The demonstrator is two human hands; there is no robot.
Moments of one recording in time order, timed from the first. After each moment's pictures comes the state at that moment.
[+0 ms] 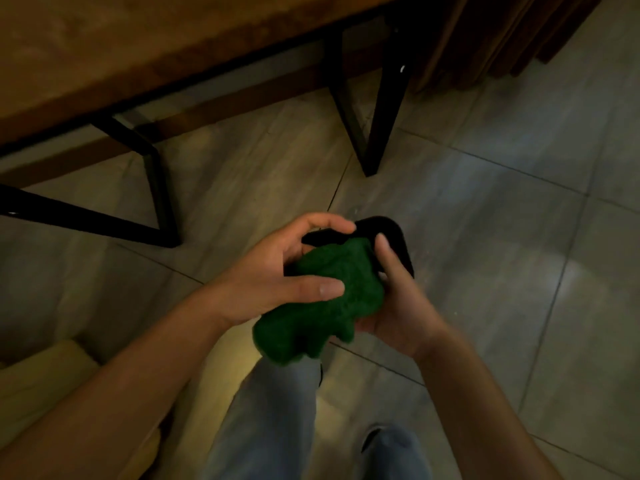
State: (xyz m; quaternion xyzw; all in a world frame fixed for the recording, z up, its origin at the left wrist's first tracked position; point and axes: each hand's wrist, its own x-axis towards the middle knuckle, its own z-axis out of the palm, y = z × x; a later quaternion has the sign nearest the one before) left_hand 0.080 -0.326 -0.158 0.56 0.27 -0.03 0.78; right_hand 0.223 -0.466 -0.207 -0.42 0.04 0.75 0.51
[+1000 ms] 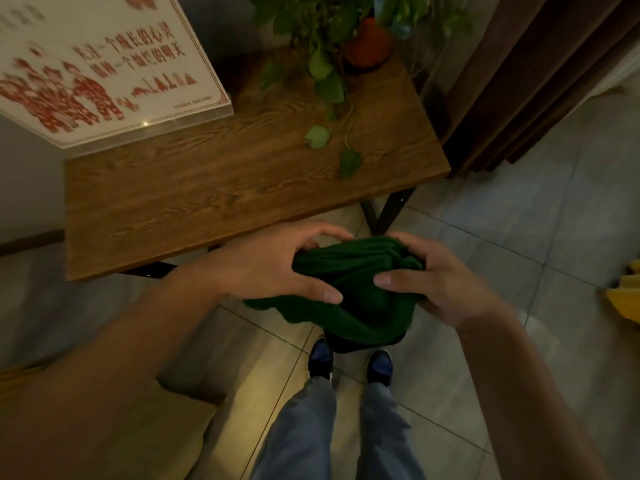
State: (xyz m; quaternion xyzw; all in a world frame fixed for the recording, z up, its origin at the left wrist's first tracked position) left_hand 0.099 -0.192 0.141 0.73 0.26 -0.17 0.61; right_hand 0.297 -0.356 0.082 -0.49 -0.25 0.68 0.49
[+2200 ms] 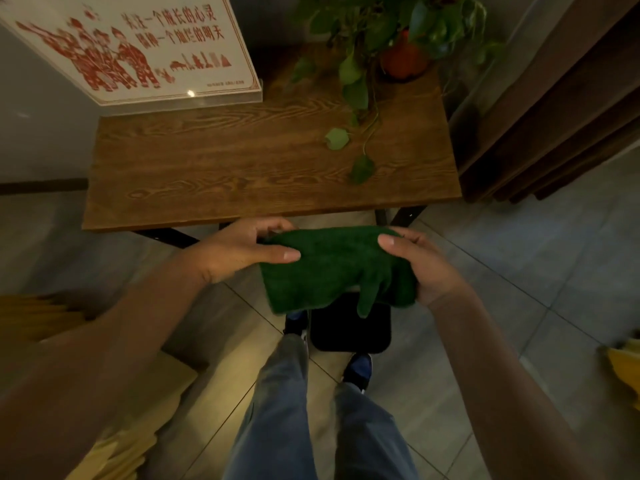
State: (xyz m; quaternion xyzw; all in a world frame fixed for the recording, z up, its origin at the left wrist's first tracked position) left_hand 0.077 -0.183 0.085 0.57 0.41 -0.02 0.71; right_hand 0.342 -0.315 0.041 -0.45 -0.21 0.72 0.48
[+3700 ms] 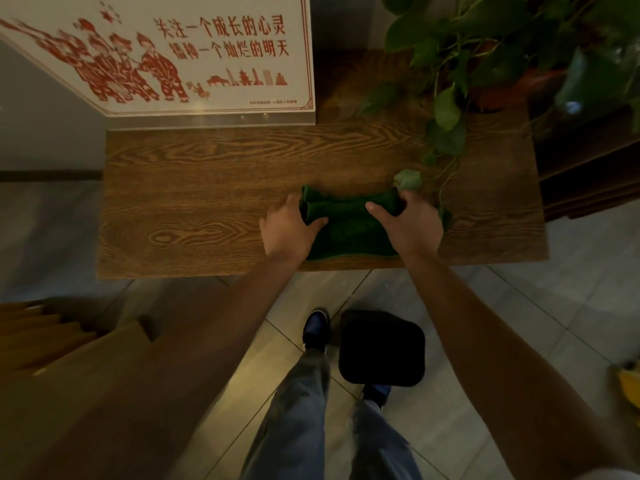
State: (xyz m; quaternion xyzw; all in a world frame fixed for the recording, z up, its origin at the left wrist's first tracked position) left_hand 0.073 -0.016 -0.067 0.70 0.65 0.03 0.30; right_hand 0.282 -0.079 -0.065 -0.87 -0.39 0.25 0.17
